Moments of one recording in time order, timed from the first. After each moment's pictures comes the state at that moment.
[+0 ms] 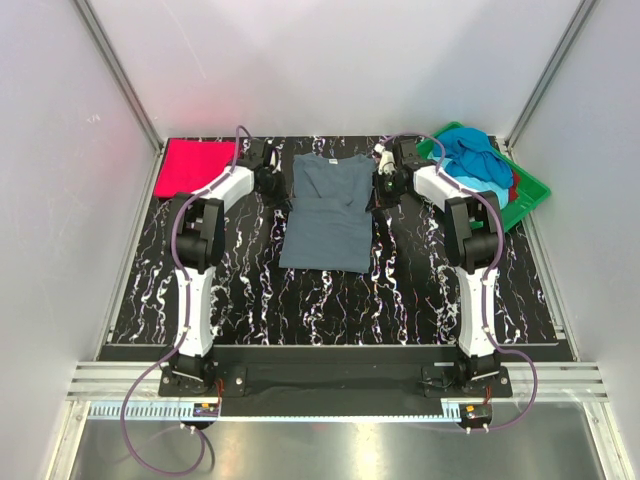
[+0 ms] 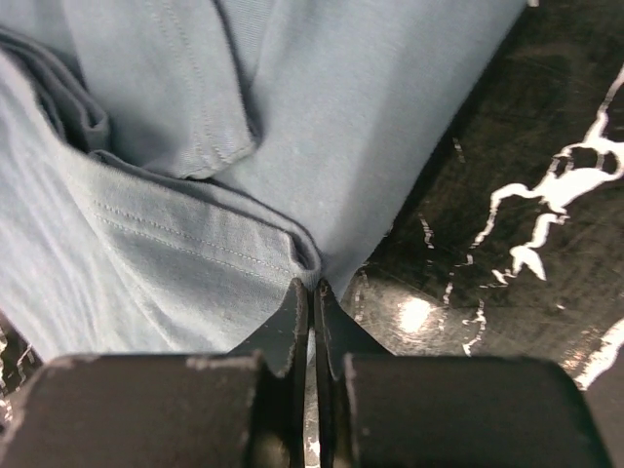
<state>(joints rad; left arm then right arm) -0.23 2.27 1.79 -0.57 0.30 -0.46 0.24 2.27 1.76 -0.52 -0.45 0.12</state>
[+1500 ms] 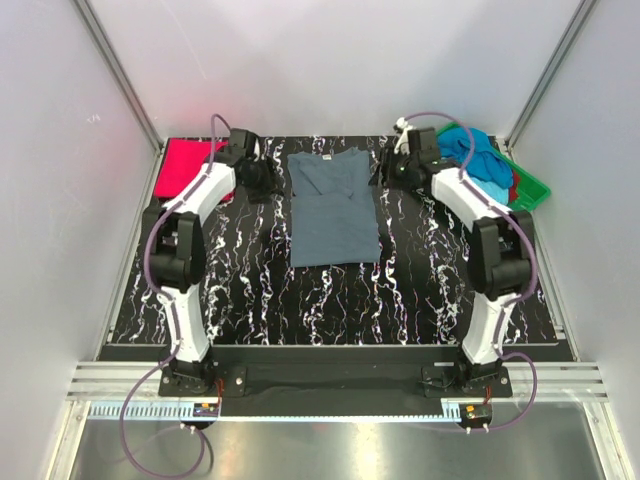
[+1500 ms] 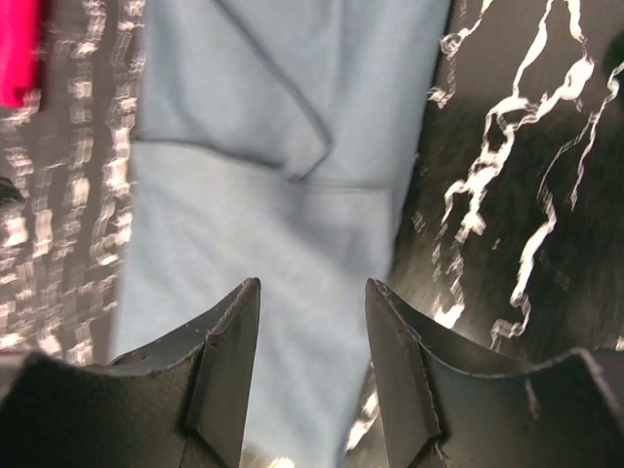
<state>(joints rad) -0.21 2.03 1.68 -0.64 0.23 -0.52 0.24 1.97 1.56 -0.32 -0.29 0.29</state>
